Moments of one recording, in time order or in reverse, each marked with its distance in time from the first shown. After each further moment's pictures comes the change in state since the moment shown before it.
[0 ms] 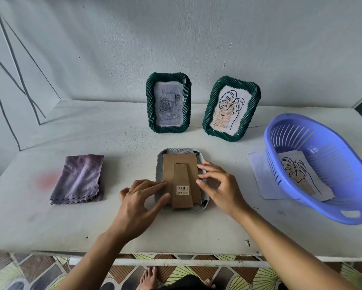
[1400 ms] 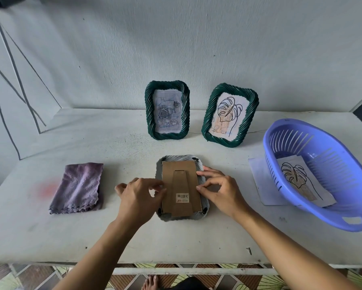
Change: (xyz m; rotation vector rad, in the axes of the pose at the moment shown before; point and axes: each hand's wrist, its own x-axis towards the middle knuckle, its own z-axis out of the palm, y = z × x) left_hand 0.038 0.016 -0.004 0.112 0.093 -0.242; right_hand 0.010 -0.001 -0.007 -0.017 -0.073 0.061
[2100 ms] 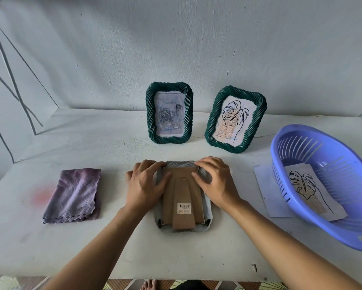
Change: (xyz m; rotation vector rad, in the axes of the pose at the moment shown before) left_hand 0.059 -0.016 0.040 -0.008 0.084 0.089; right_hand 0.054 0.007 0.015 -0.373 0.141 -0.191
